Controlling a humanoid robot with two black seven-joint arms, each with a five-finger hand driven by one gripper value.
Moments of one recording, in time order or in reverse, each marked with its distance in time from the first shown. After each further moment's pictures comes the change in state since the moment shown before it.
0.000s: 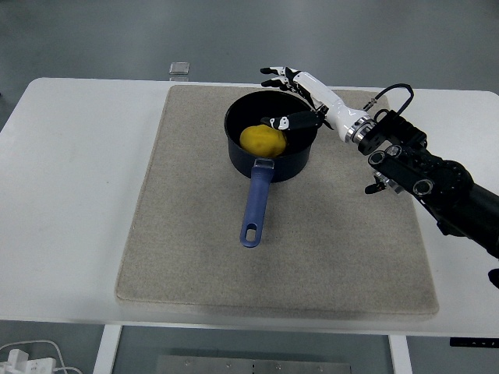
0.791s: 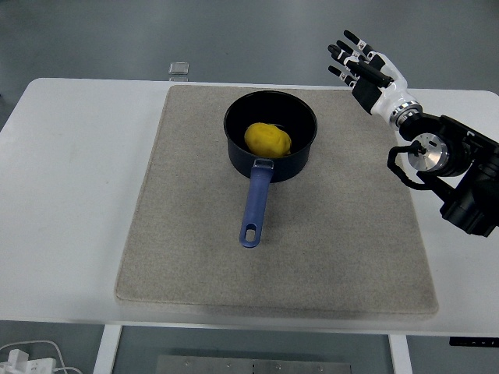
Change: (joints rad) left arm 0.002 0.000 0.000 0.002 0.000 0.000 0.000; right arm 0.006 -0.101 0.065 -0.004 1.036 0.173 -0.263
